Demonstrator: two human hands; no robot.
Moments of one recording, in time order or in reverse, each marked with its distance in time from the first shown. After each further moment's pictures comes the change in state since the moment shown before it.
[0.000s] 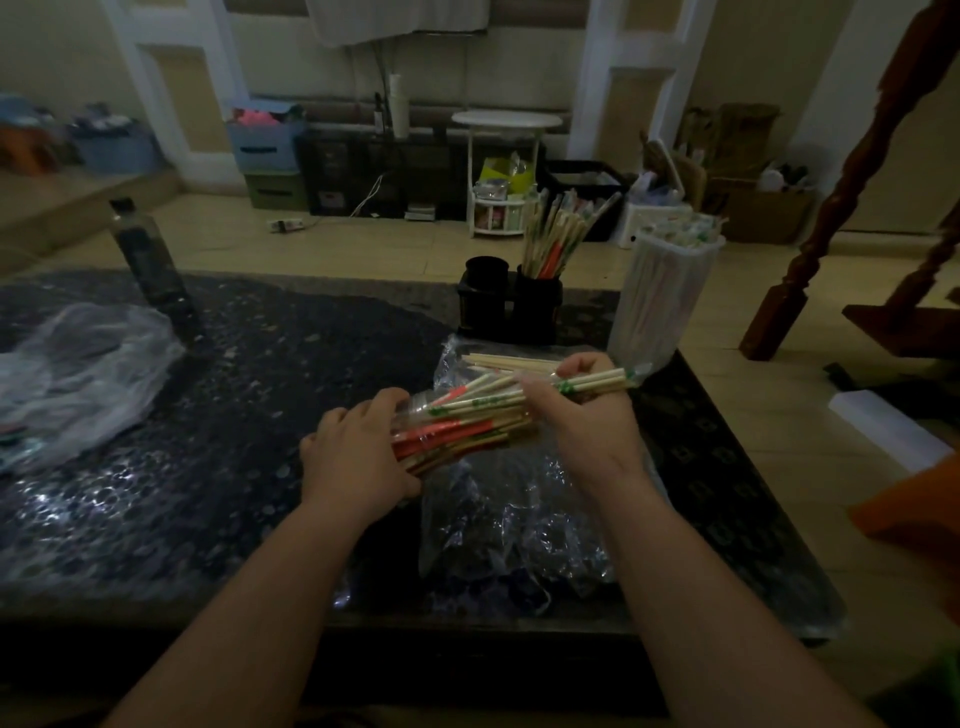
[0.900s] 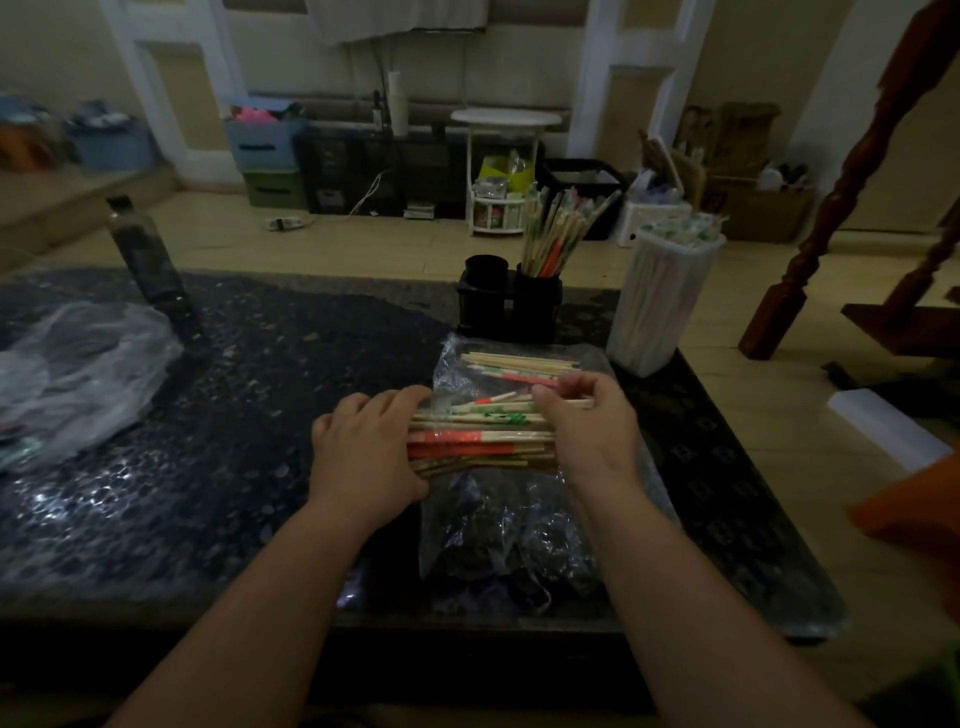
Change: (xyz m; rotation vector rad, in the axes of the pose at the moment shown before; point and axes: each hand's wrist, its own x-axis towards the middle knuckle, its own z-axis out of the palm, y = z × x) left_hand -0.002 0.003 0.005 0.071 0.107 0.173; right_hand 0.005 0.016 0.006 -0.075 0.241 0.136
